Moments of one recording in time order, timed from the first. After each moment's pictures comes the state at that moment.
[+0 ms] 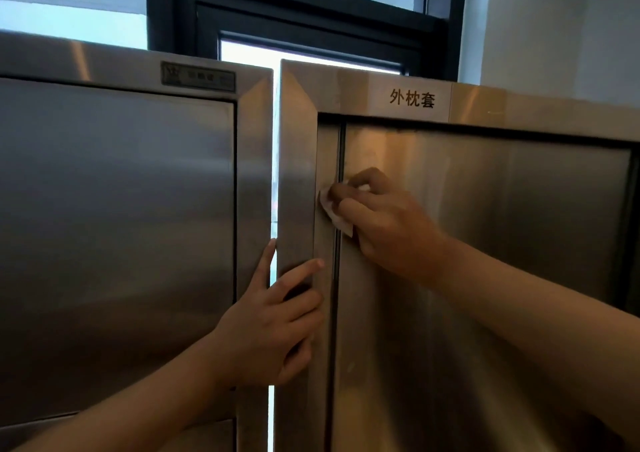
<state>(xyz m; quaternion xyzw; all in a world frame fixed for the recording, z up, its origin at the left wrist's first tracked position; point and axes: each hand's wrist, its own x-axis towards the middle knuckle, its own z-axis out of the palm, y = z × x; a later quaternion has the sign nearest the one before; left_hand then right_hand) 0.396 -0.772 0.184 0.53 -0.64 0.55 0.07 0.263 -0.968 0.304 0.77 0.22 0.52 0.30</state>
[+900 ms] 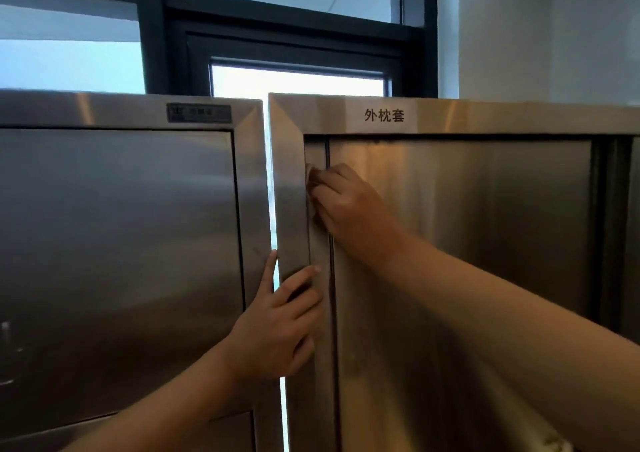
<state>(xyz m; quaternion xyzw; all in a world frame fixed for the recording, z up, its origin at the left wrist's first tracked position) 0.394 -0.773 0.181 0.53 -0.64 0.56 0.06 0.280 -0.932 0.316 0.77 0.14 0.59 0.21</state>
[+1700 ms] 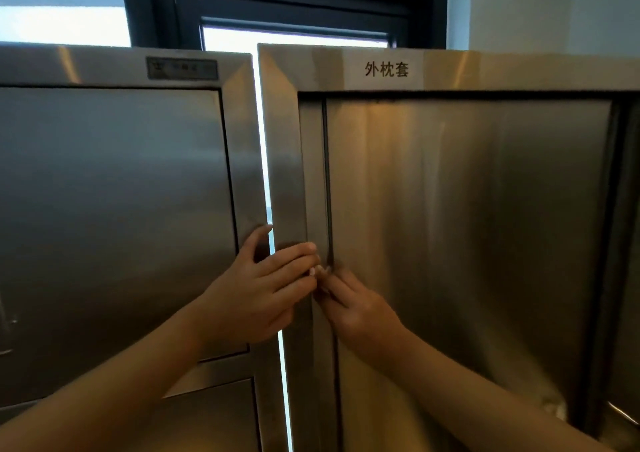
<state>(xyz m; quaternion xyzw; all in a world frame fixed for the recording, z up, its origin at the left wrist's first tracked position) 0.405 -0.750 0.193 0.49 -0.66 0.57 -0.03 0.269 -0.936 0.131 0.83 0.14 0.52 0.16</state>
